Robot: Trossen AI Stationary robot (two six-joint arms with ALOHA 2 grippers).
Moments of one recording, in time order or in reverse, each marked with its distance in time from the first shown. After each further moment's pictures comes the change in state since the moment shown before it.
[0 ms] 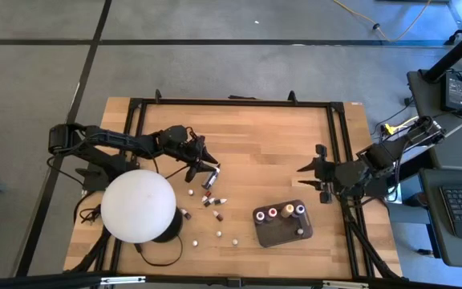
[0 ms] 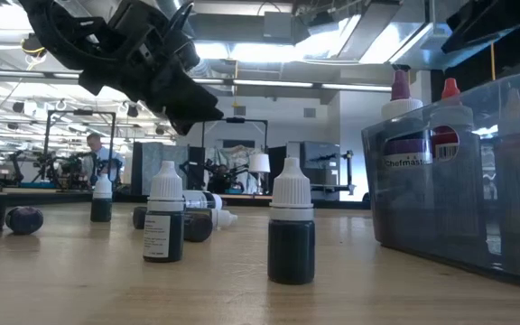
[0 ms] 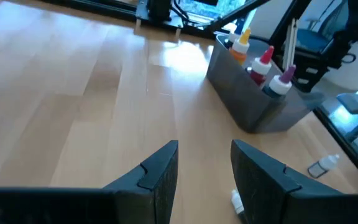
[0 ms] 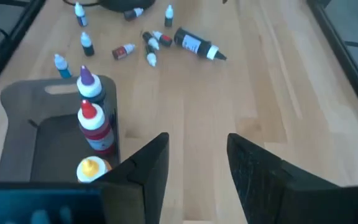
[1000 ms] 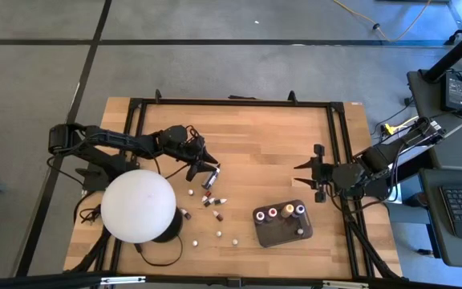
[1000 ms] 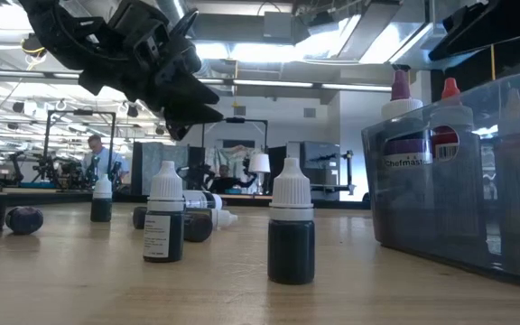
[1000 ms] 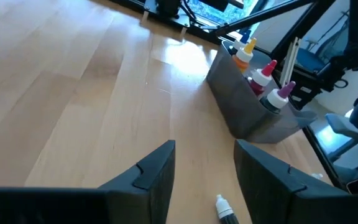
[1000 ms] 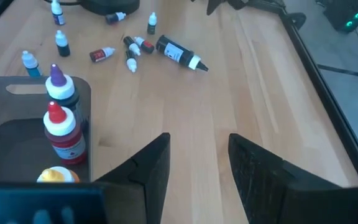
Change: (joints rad) left arm -0.002 0.000 0.000 0.000 -0.005 -0.149; right arm 0.000 -0.001 -0.071 0.115 0.101 -0.101
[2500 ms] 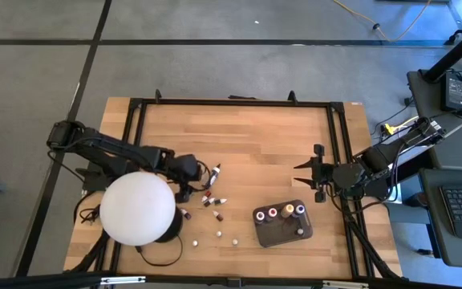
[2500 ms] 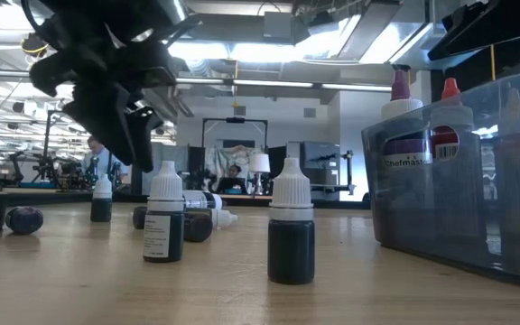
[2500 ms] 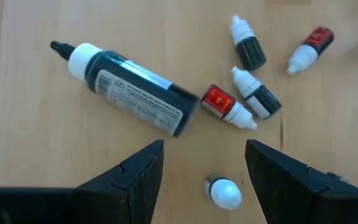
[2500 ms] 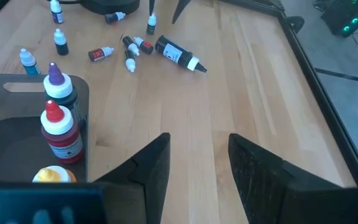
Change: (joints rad) left arm -0.343 0.000 0.180 -0.802 -0.400 0.179; right arm 0.000 0.000 0.000 0.001 0.006 -0.022
